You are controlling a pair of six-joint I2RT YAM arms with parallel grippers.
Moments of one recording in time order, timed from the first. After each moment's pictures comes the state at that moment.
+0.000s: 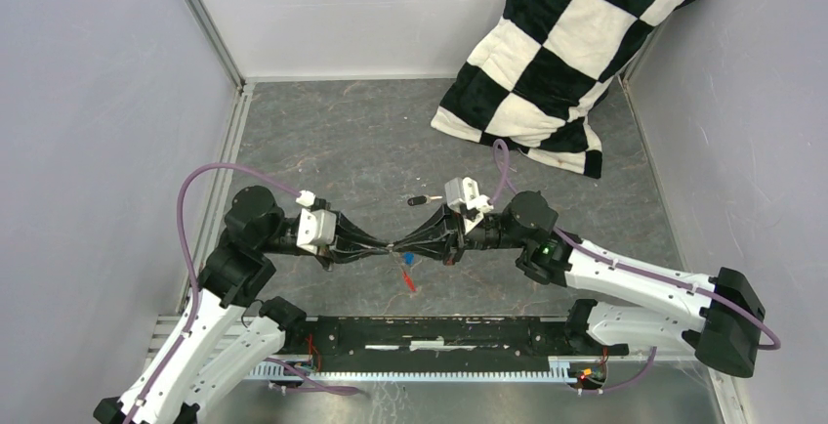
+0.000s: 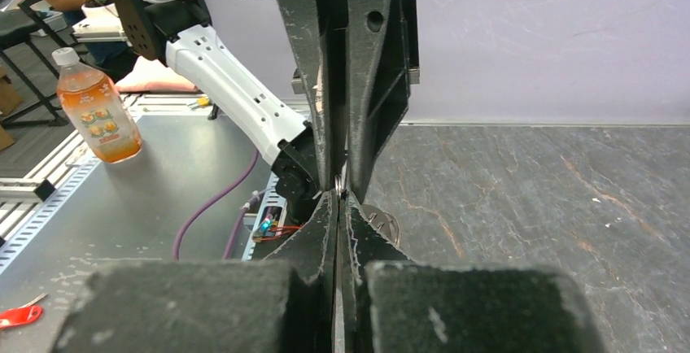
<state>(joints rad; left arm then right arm) -0.51 0.59 0.77 -0.27 1.10 0.23 1.04 1.08 0.72 0.56 -0.61 0.15</state>
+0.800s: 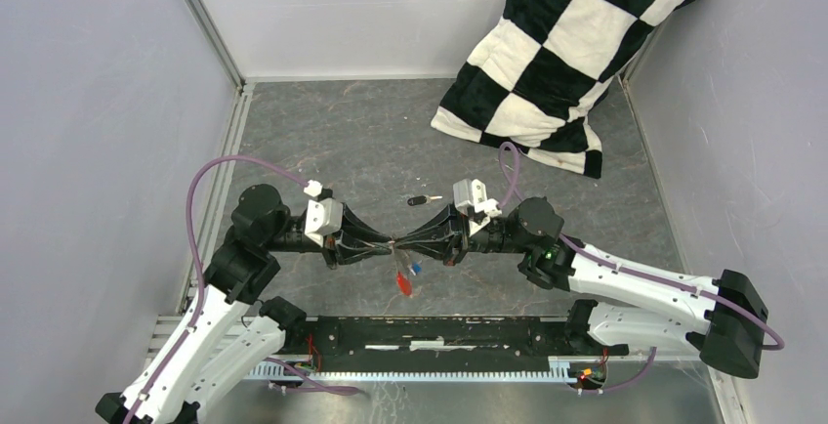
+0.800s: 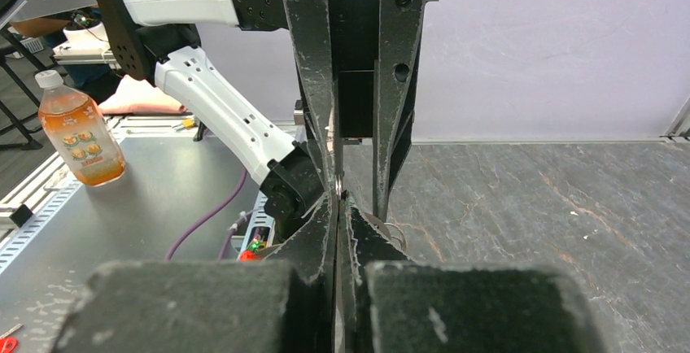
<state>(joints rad) -0.51 0.61 0.75 -0.25 1.04 0.14 1.07 1.04 0.69 0.61 -0.53 0.15</state>
